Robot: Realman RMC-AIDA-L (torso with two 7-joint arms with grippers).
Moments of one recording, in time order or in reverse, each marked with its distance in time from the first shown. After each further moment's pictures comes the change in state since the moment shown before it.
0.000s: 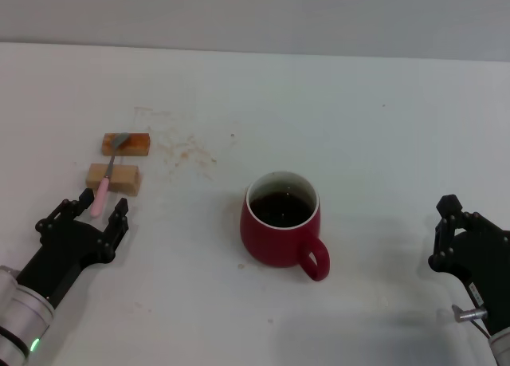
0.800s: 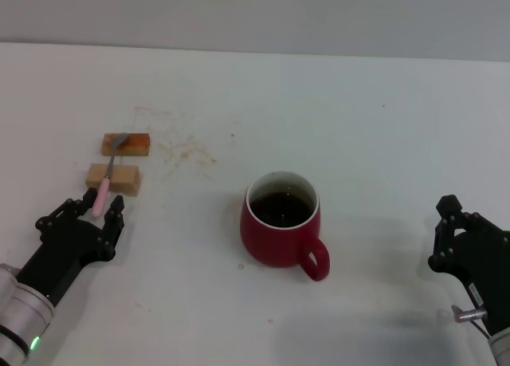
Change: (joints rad) left arm -0.003 0.001 -0.001 0.000 0.000 0.005 0.002; right arm -0.001 0.000 0.000 0.000 -0.002 0.000 0.000
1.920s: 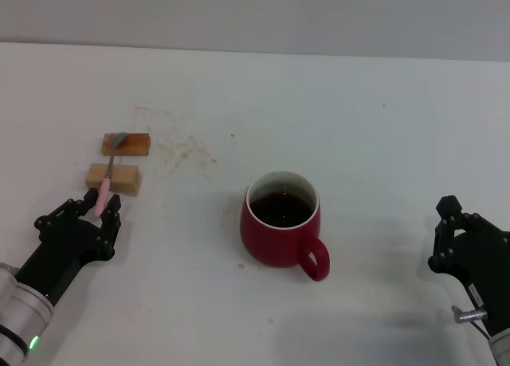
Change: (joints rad) left arm 0.000 0.002 -0.001 0.000 0.000 0.001 0.003; right arm -0.001 0.000 -0.002 0.000 0.000 0.000 0.001
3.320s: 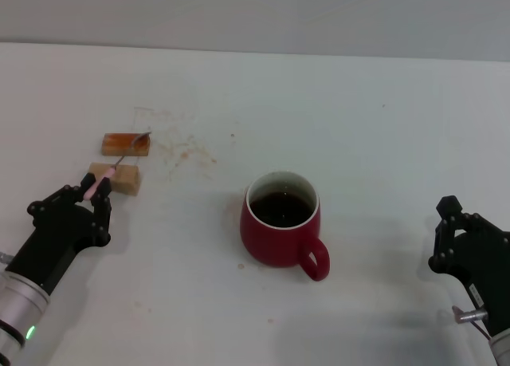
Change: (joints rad) left arm 0.000 0.001 -0.030 -0.012 0.006 0.054 0.026; right arm -0.001 -0.002 0.000 0.000 -0.002 0.000 0.001
